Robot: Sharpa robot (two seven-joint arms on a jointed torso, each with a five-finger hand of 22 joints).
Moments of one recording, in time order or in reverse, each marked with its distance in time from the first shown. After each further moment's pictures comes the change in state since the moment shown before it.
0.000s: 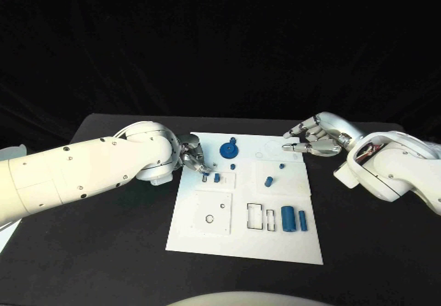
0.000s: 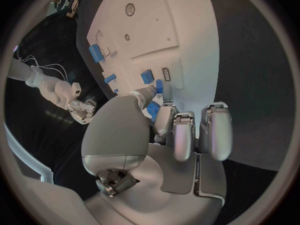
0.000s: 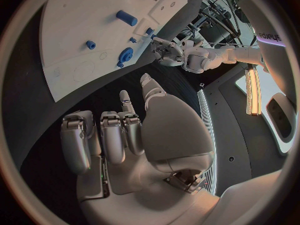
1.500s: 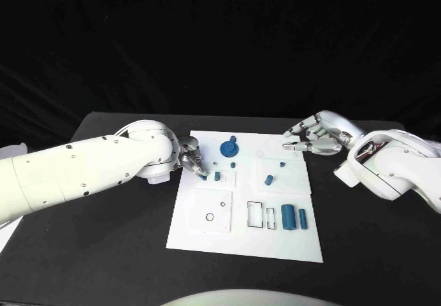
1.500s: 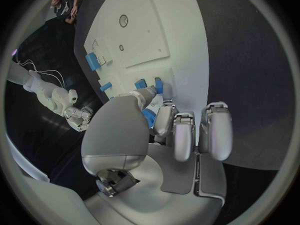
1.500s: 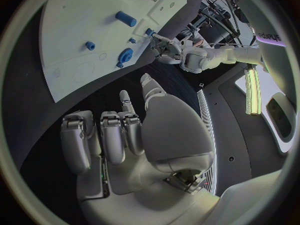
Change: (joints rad) left arm -0.004 0.009 -0.003 -0.025 -0.011 0.080 -0.018; left_hand 0.001 0.001 0.001 -0.001 0.000 0.002 0.002 0.003 -0.001 0.000 0.000 0.000 0.000 0.000 0.000 0.000 0.001 0.000 0.000 0.000 0.000 0.000; right arm -0.001 -0.001 0.000 0.002 0.000 0.004 0.001; right_hand 0.000 0.000 -0.003 0.003 0.000 0.000 0.000 0.000 0.000 0.000 0.000 0.000 0.000 0.000 0.000 0.000 0.000 0.000 0.000 0.000 0.000 0.000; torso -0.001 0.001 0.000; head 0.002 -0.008
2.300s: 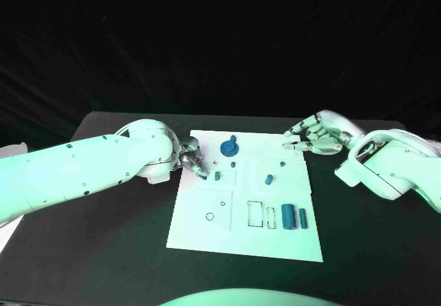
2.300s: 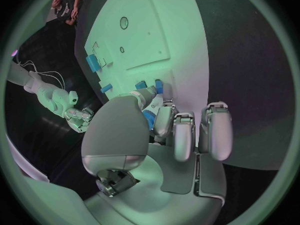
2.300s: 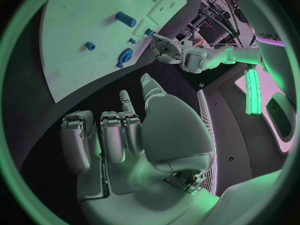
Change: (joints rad) left arm 0.000 0.000 0.000 0.002 -0.001 0.015 0.000; left_hand 0.004 -0.004 0.009 0.008 -0.001 0.000 0.000 0.000 0.000 0.004 -0.004 0.004 0.006 0.000 0.000 0.000 0.000 0.000 0.000 0.000 0.000 0.000; right arm 0.000 -0.001 0.000 0.001 0.000 0.002 0.000; right_hand 0.000 0.000 0.000 0.000 0.000 0.000 0.000 0.000 0.000 0.000 0.000 0.000 0.000 0.000 0.000 0.000 0.001 0.000 0.000 0.000 0.000 0.001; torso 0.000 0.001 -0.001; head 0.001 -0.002
